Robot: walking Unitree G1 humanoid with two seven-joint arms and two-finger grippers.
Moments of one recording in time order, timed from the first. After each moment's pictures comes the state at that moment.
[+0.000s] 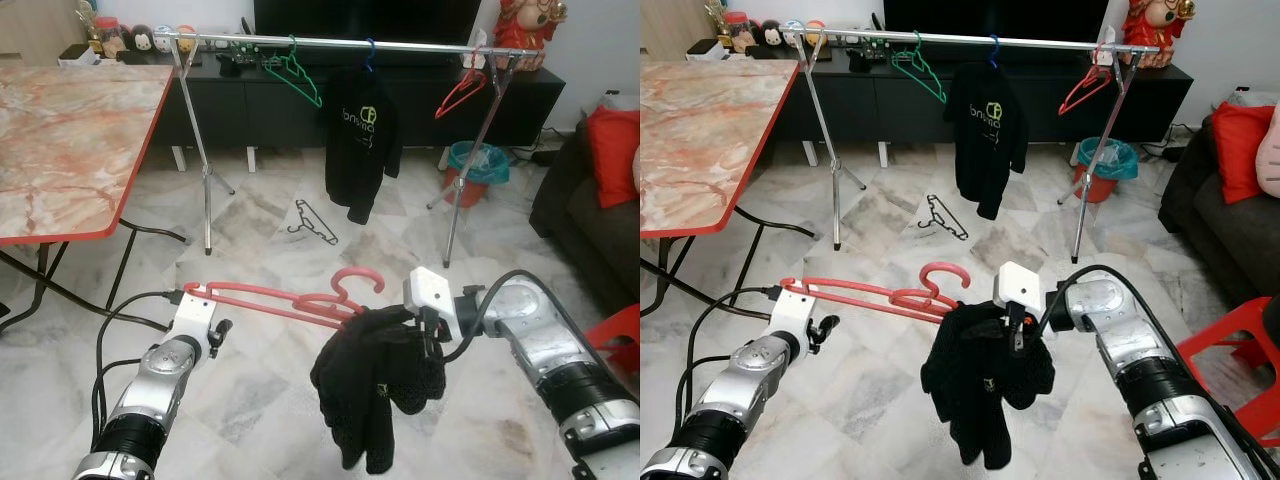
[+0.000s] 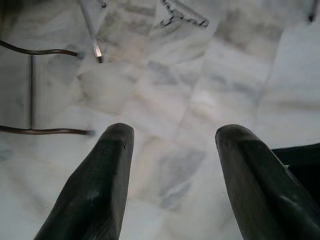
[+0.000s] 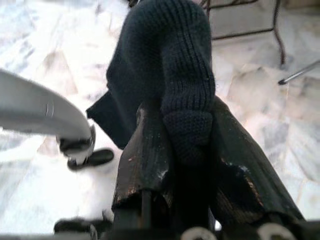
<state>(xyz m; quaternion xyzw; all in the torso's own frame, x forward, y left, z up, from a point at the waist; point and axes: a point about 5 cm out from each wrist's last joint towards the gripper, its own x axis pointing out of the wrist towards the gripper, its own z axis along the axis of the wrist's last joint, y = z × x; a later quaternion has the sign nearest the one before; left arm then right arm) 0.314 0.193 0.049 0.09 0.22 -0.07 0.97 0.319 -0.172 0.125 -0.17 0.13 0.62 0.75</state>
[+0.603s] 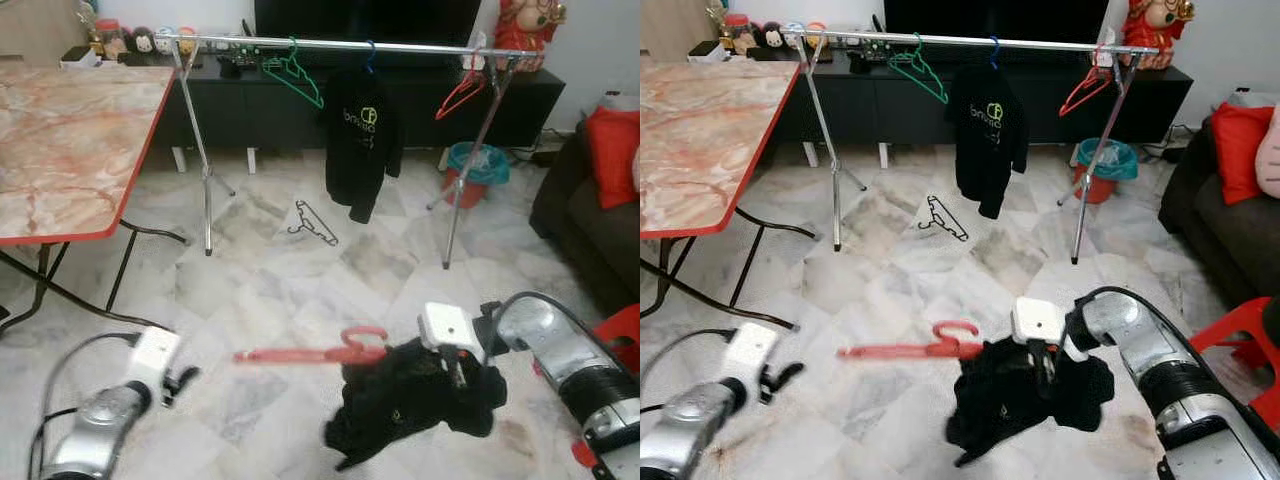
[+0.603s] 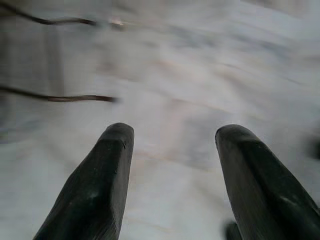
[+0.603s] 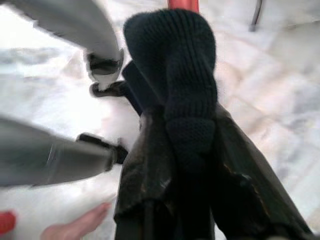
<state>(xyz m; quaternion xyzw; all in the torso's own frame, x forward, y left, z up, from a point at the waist) 0.263 0.277 0.044 0.16 0.25 -0.03 0.95 0.294 -0.207 0.094 -0.28 0.23 0.67 0.65</state>
